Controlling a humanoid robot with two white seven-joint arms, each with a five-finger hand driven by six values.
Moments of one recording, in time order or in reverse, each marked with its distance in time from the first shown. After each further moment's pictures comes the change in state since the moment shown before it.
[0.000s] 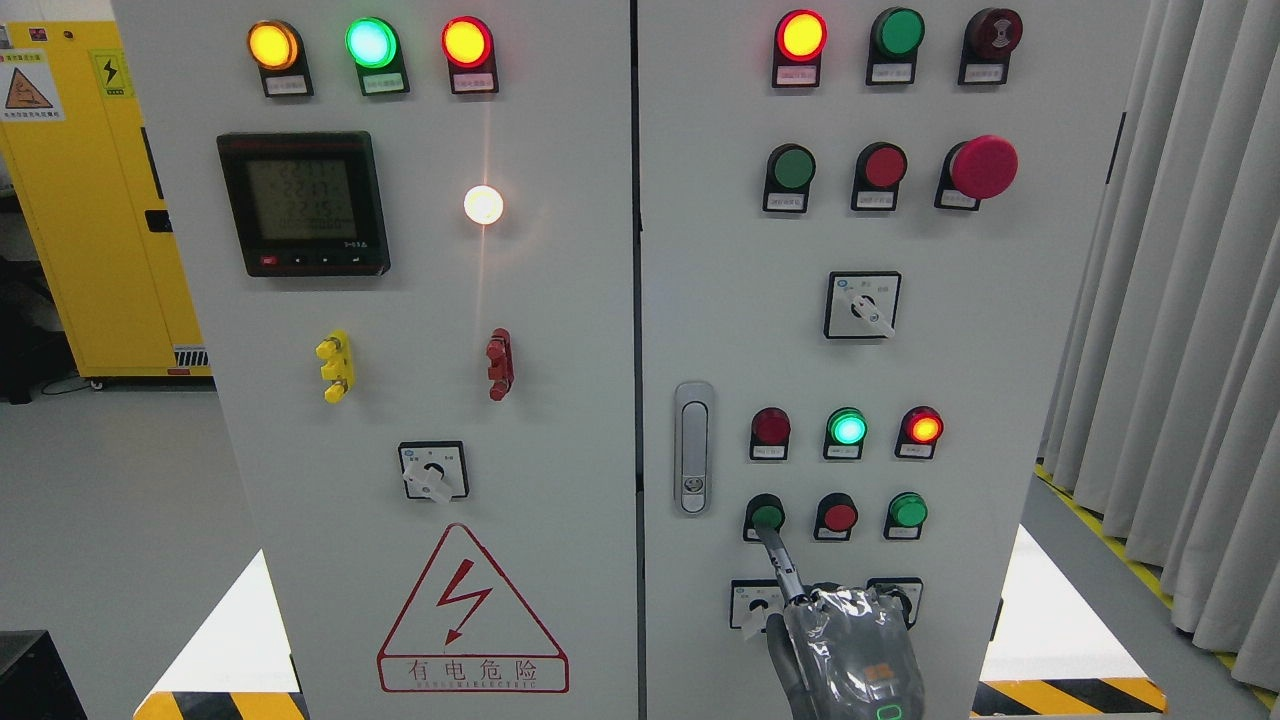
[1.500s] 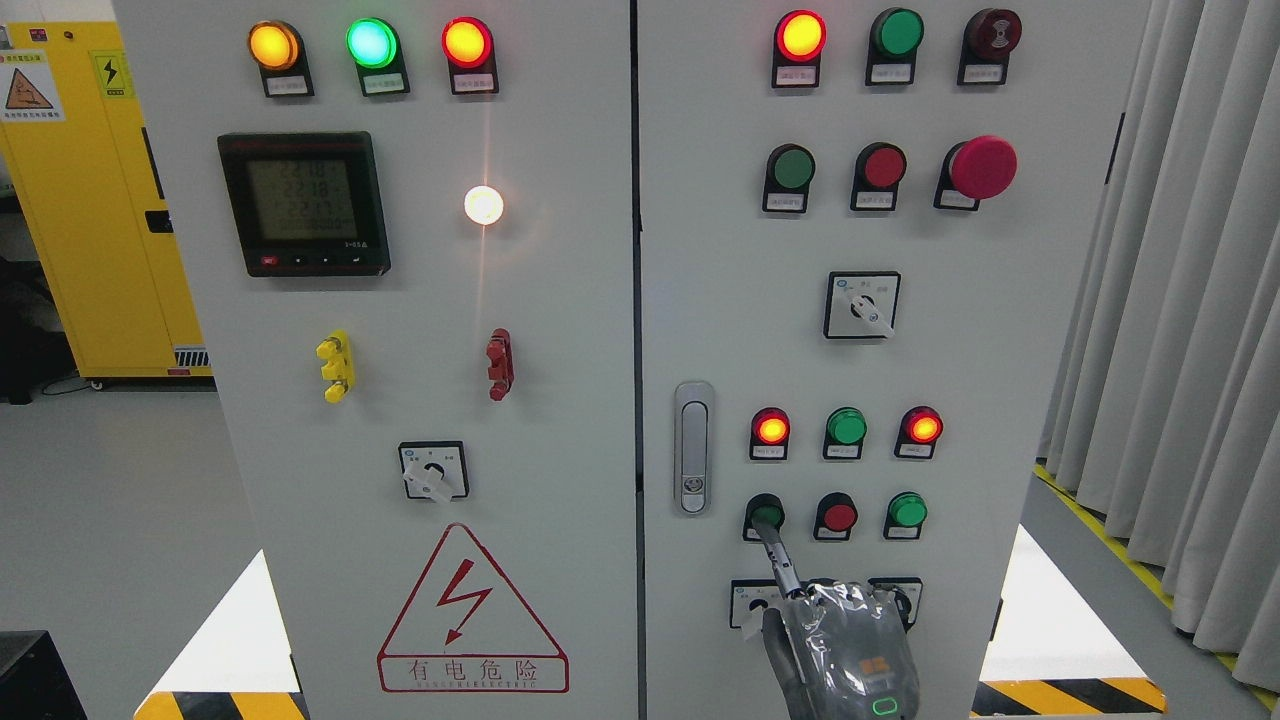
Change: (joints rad) left arm 0.000 0.001 0.000 0.000 0.000 0.000 0.000; right arm -0.011 0.000 0.007 0.005 -0.022 0.009 0.019
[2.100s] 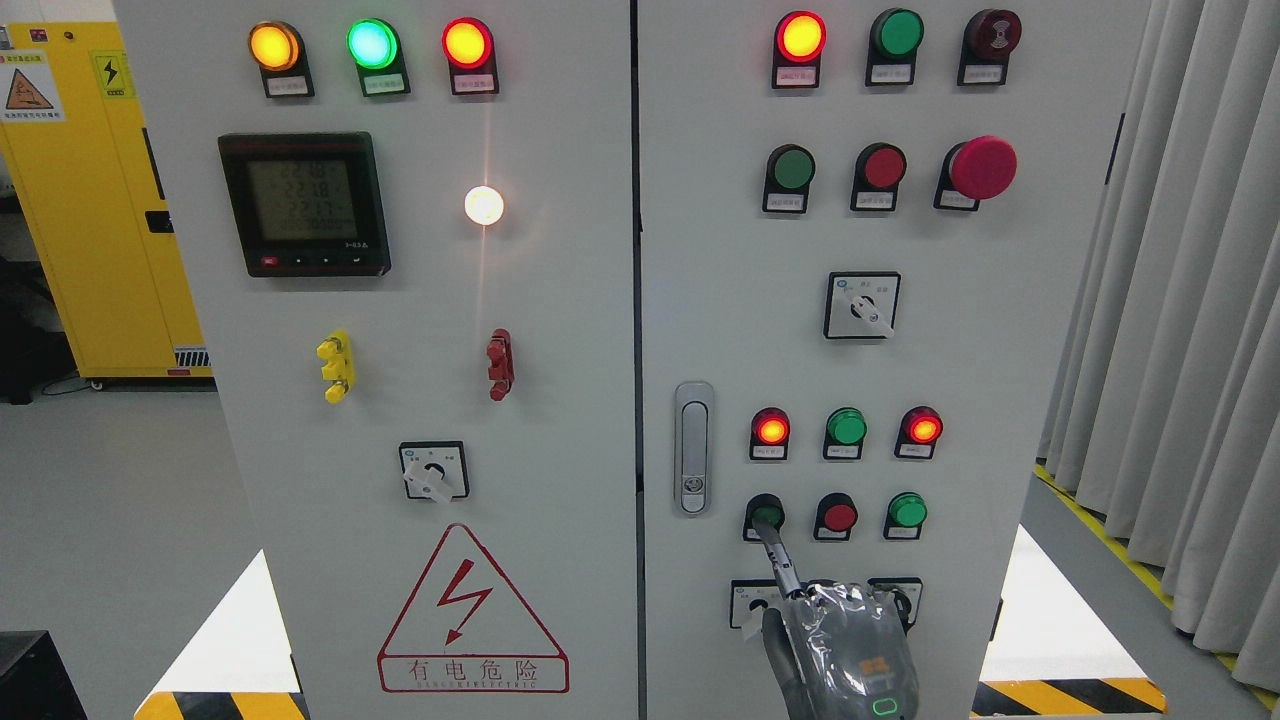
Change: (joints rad) left arm 0.000 0.000 0.000 0.000 0.000 0.000 0.000; right arm -0.001 0.000 -0.005 0.006 -0.015 -0.001 0.005
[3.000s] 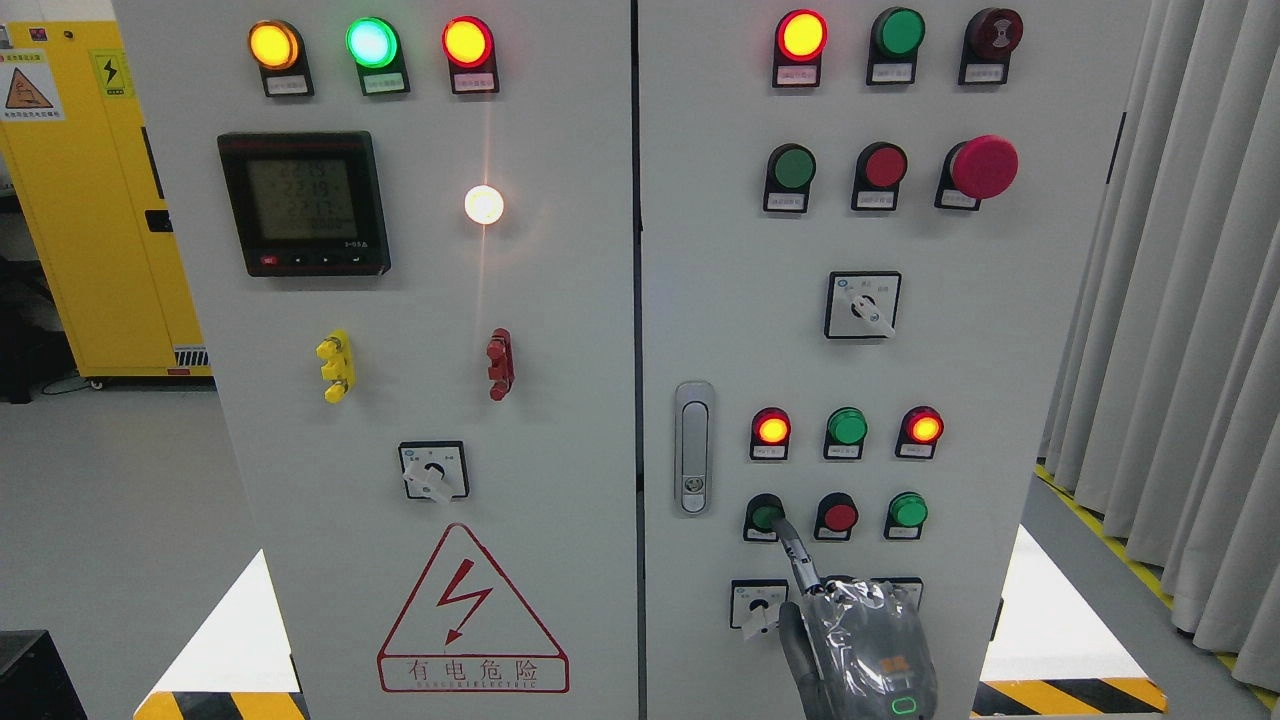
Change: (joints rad) left arm 0.000 0.000 0.000 0.000 0.000 0.000 0.000; right arm 0.009 0.000 -0.021 -0.032 -0.020 -0.002 -0.008
